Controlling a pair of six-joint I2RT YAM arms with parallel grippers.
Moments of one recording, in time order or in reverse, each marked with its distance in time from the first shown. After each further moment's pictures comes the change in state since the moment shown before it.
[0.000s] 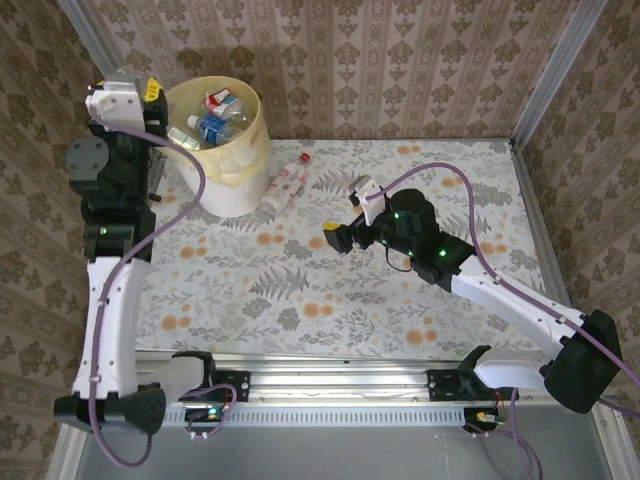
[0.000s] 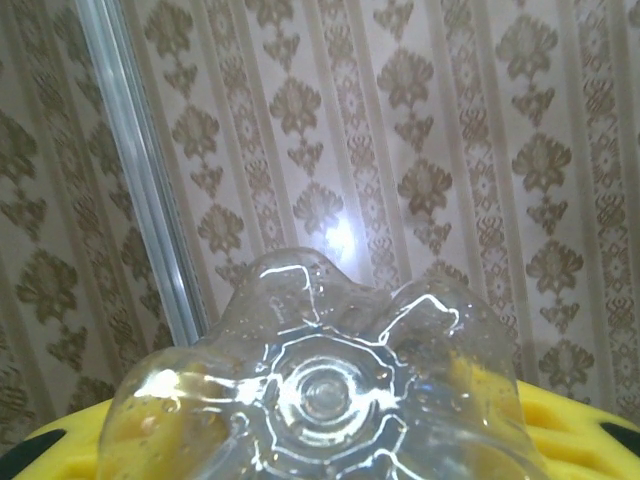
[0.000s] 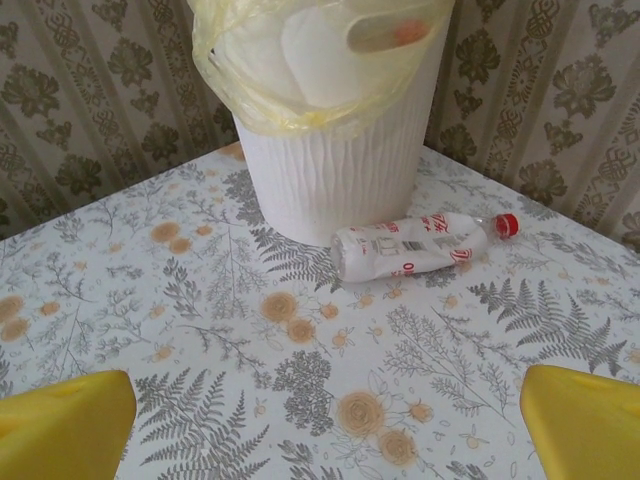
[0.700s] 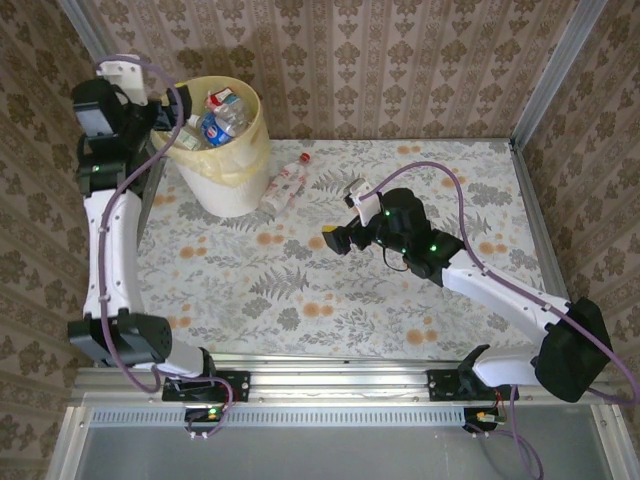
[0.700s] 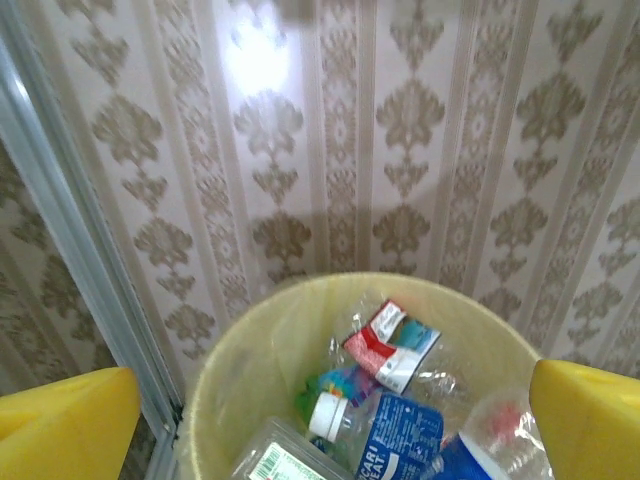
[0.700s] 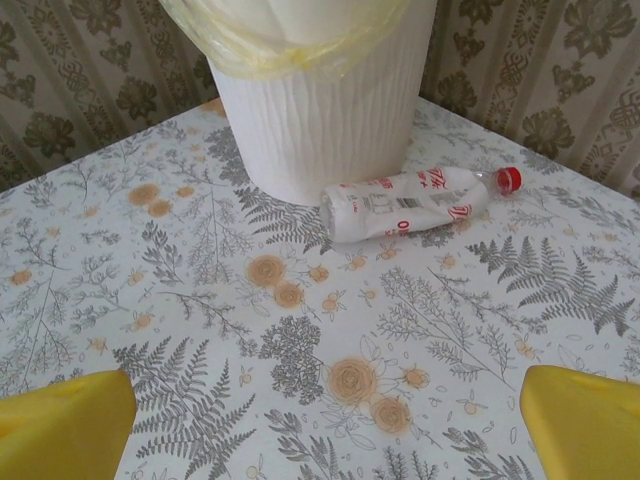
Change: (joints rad) left arm 0.133 0.304 0.313 -0.389 0.230 -0.180; right arm -0.014 0.078 0.006 -0.016 0.000 -0.002
